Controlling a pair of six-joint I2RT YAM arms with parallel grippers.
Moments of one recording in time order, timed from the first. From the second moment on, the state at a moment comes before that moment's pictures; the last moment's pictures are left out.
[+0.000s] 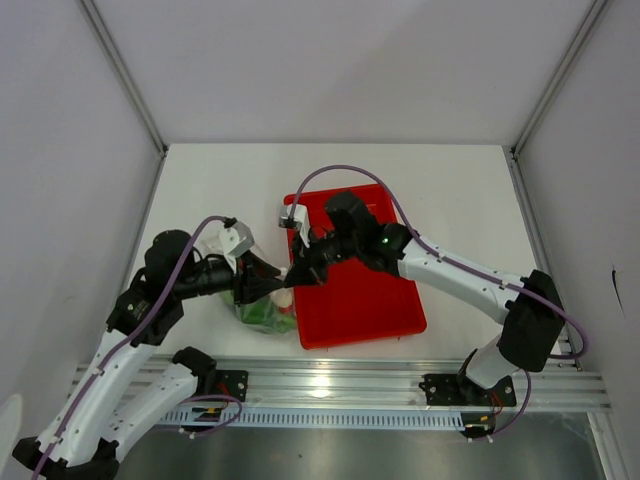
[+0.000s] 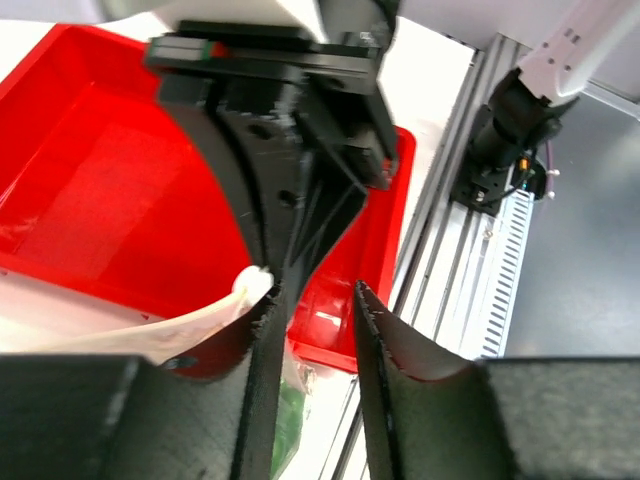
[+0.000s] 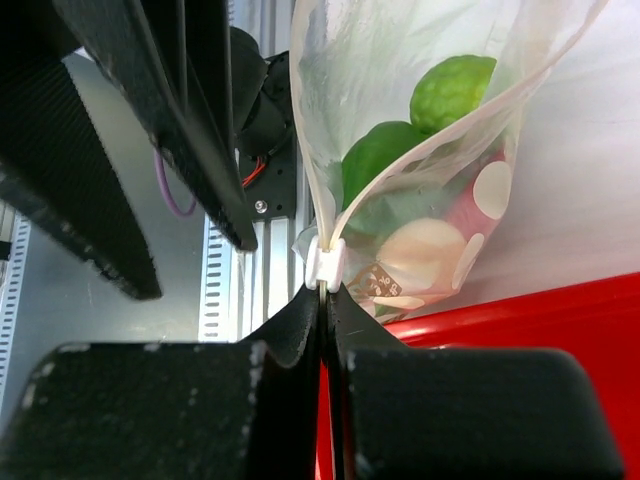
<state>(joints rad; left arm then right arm) -0.46 0.66 0.89 -0.56 0.70 0.02 0.94 1.55 1.31 -0.28 -0.72 0.02</state>
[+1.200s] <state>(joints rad) -0.46 0.69 0.84 -0.49 0.66 0.03 0.93 1.60 1.36 -0.33 -0.80 -0.02</state>
